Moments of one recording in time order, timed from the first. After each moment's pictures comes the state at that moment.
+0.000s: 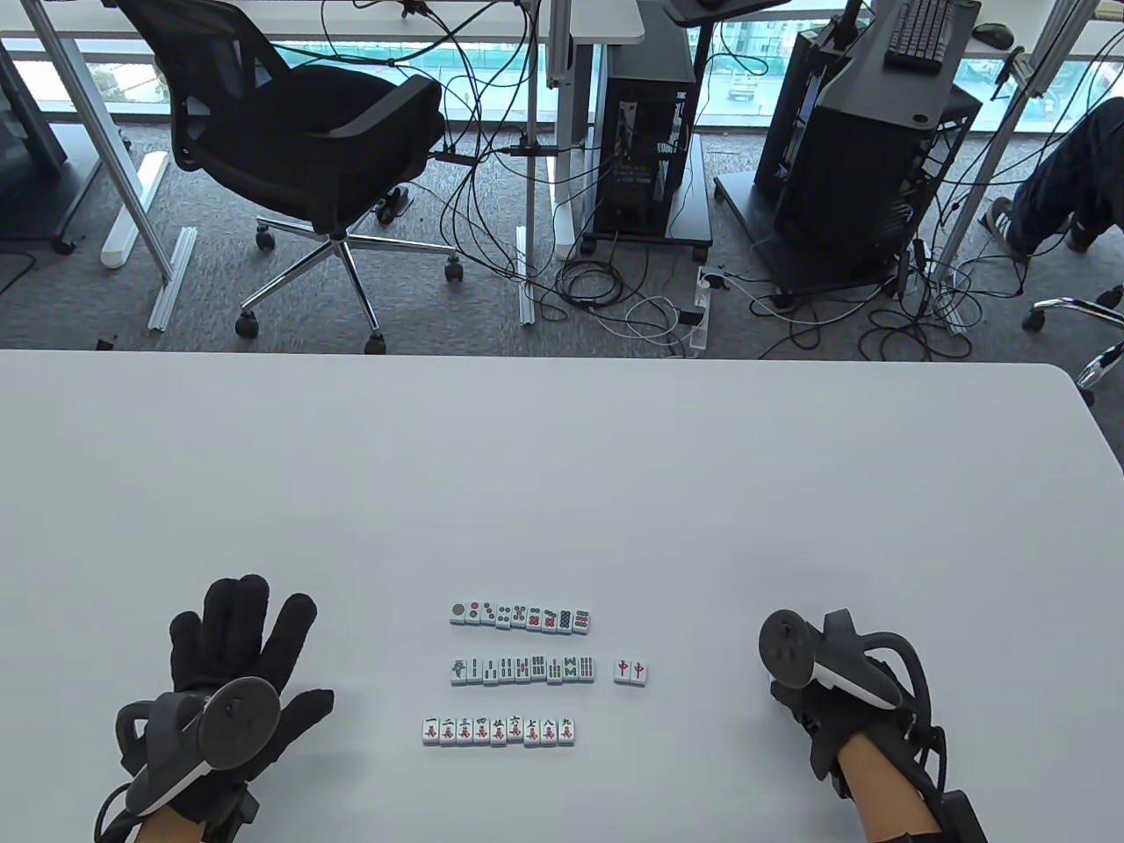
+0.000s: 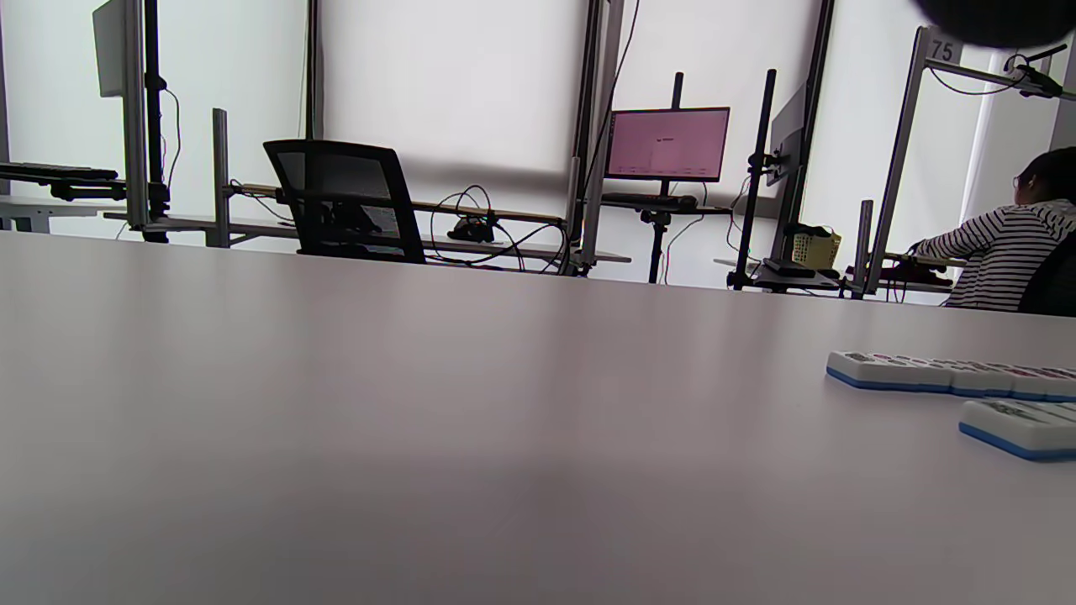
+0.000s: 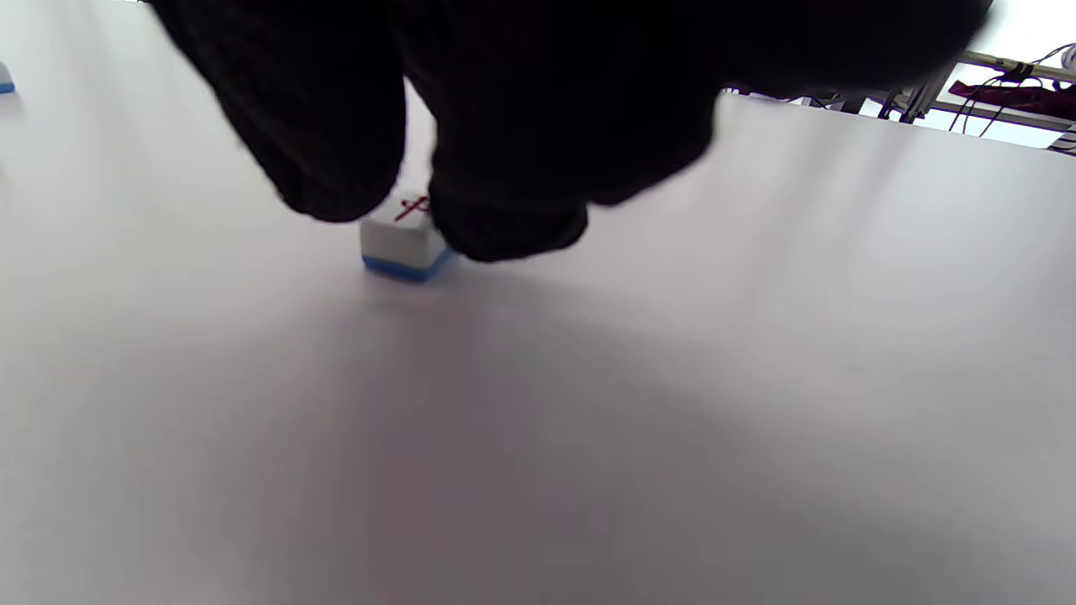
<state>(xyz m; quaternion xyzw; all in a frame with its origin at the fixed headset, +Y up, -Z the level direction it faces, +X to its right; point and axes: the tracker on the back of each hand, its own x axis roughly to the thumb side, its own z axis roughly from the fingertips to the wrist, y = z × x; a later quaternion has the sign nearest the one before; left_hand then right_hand) -0.298 -0.720 -0.210 0.06 -0.04 0.05 1.00 0.249 -0.746 -0.300 -0.08 -0.15 -0.98 0.06</state>
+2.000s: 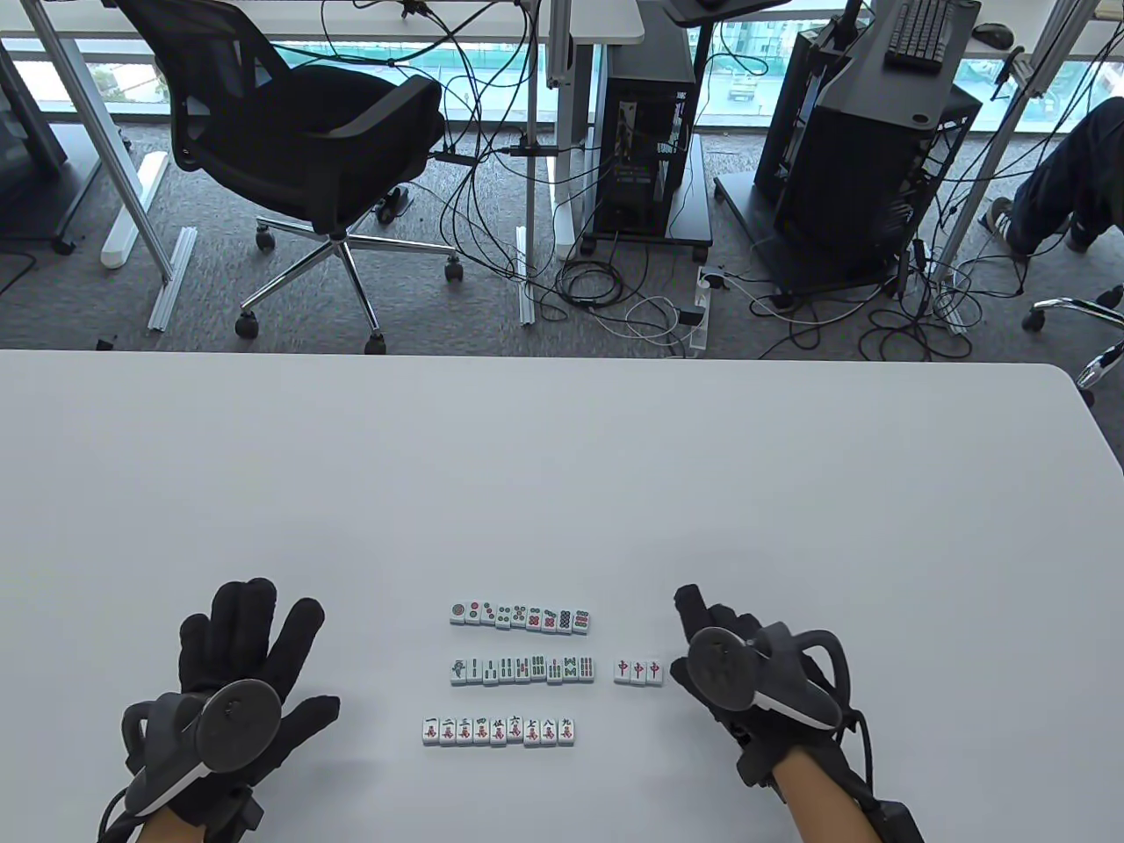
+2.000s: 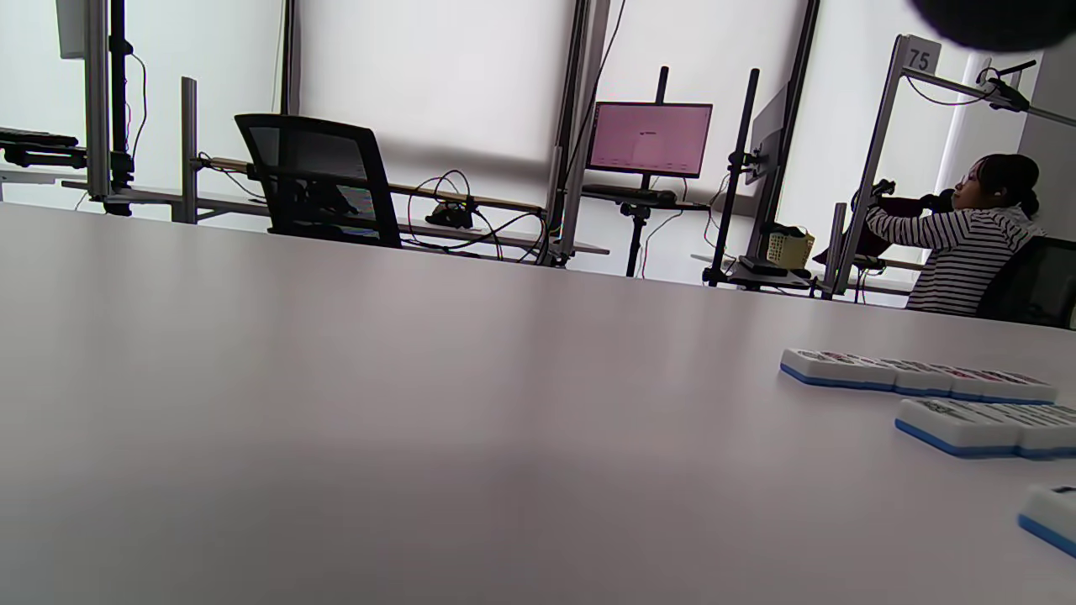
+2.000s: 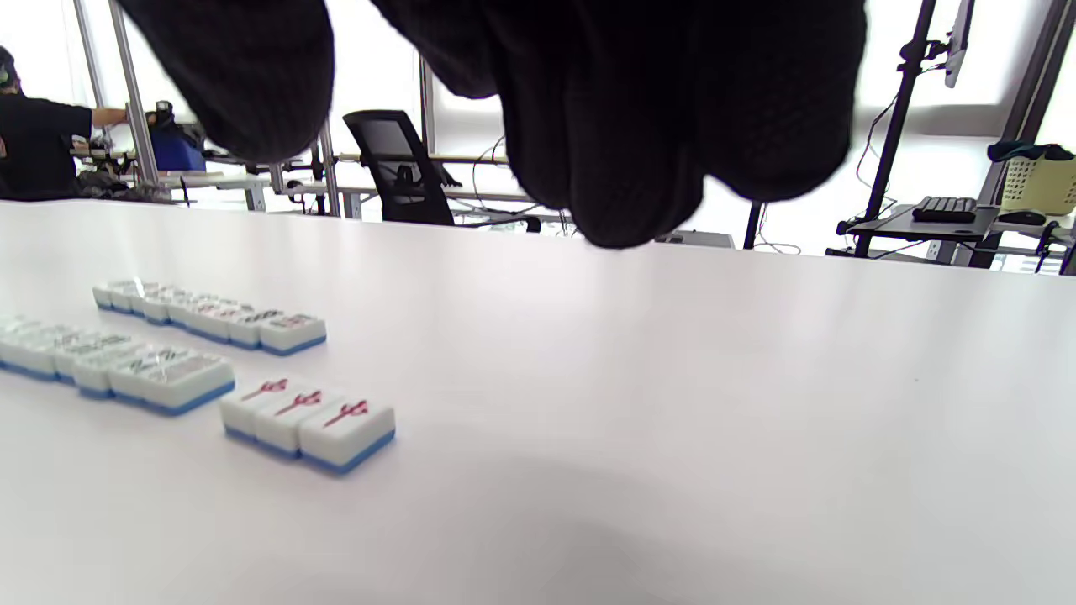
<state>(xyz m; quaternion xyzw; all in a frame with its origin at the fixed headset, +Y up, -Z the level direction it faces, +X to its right) -0.296 -0.722 -0.210 0.05 -0.05 0.07 0.99 0.179 -0.692 -0.274 -0.18 0.01 -0.98 -0.02</state>
